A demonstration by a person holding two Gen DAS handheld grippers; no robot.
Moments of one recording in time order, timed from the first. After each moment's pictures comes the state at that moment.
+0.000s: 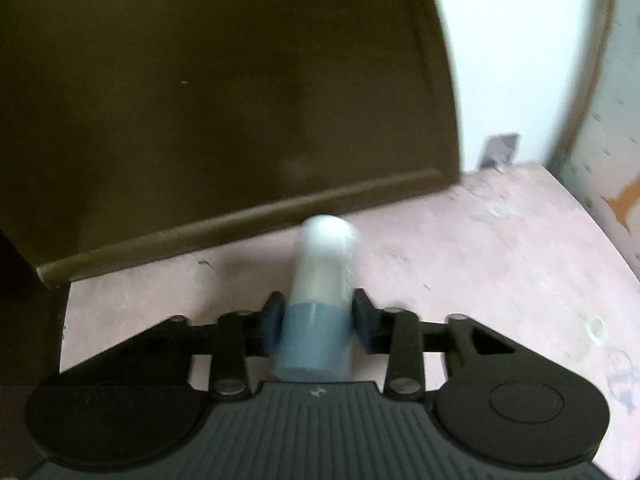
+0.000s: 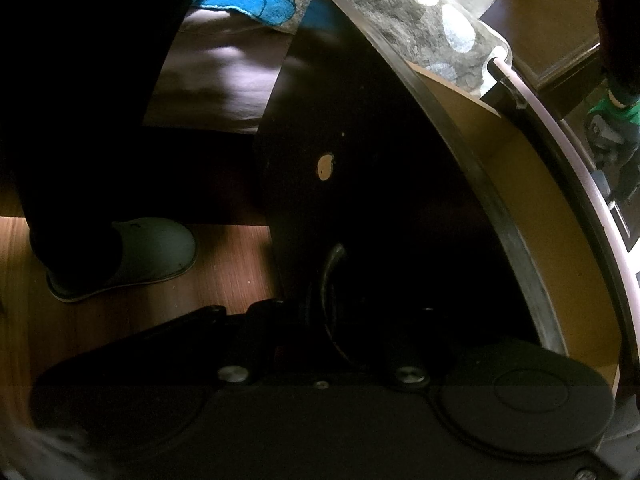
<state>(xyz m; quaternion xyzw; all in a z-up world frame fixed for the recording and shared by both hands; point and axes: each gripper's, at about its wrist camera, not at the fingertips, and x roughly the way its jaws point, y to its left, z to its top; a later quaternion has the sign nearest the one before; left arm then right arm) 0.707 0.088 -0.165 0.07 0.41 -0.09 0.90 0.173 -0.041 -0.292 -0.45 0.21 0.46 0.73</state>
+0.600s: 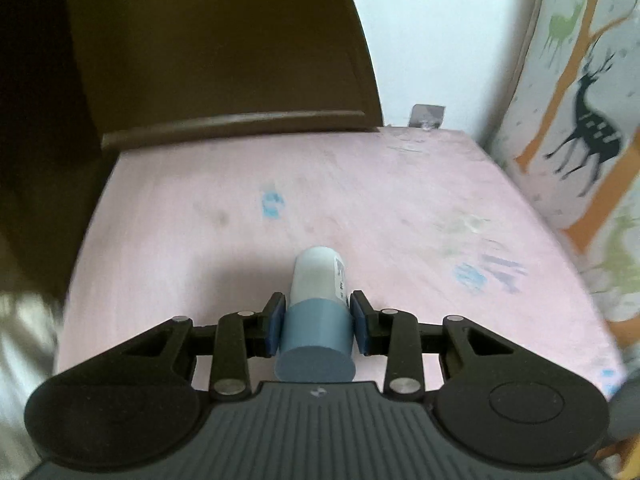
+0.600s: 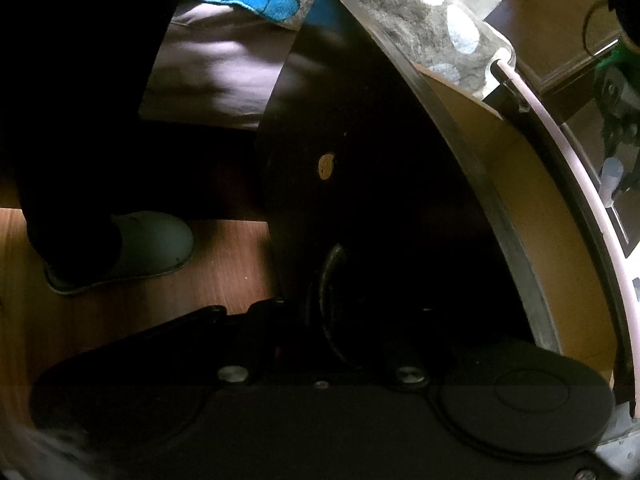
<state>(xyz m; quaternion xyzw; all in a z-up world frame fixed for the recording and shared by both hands) 0.532 0.080 -0.139 -0.03 0.42 -0.07 0.91 0.171 -0.037 -0.291 -0.46 0.21 0.46 0.73</state>
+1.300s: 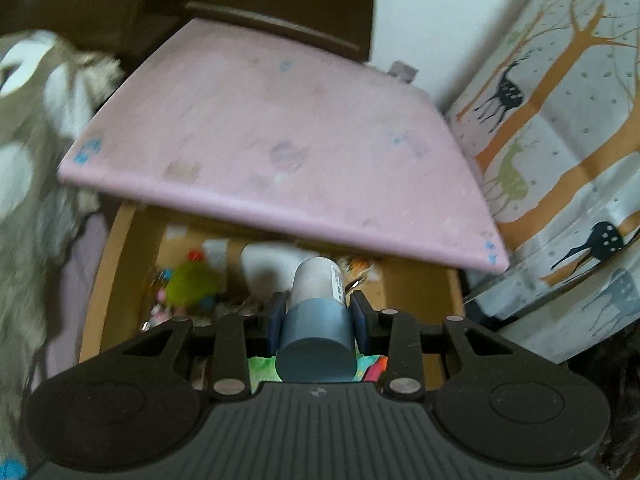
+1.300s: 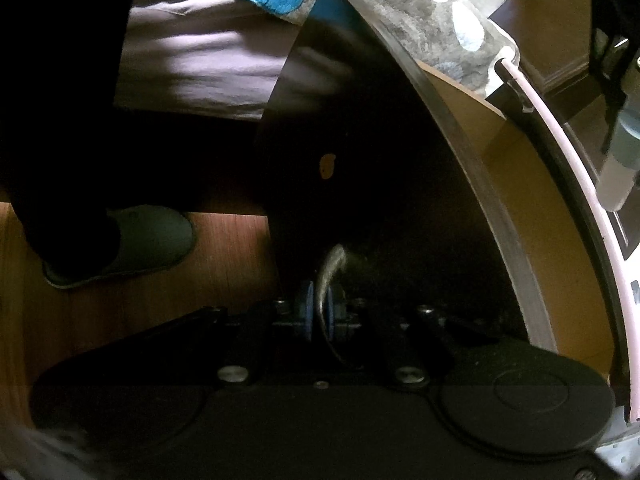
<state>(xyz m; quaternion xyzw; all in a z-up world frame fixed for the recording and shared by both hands) 0.329 0.094 -0.148 -0.18 0.45 -0.05 0.87 0.169 -0.030 -0.291 -0.47 0.22 0.45 0.72</state>
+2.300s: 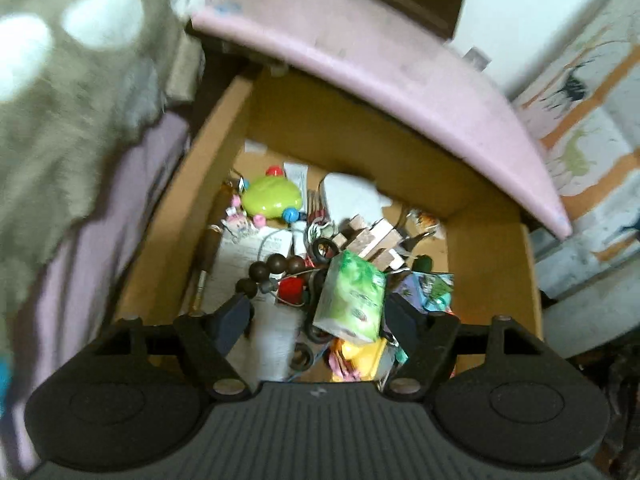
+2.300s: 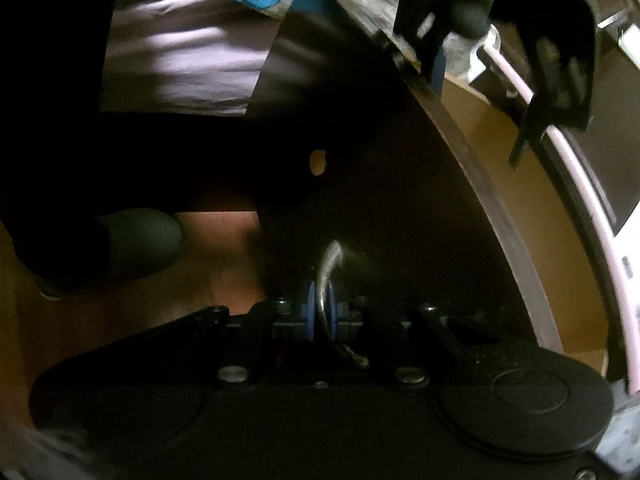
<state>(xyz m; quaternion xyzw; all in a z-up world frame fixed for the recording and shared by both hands) 0.239 0.140 -0.208 -0.23 0.45 0.00 0.87 0.159 -0.035 -0.294 -0.47 0.22 0.42 0.74</state>
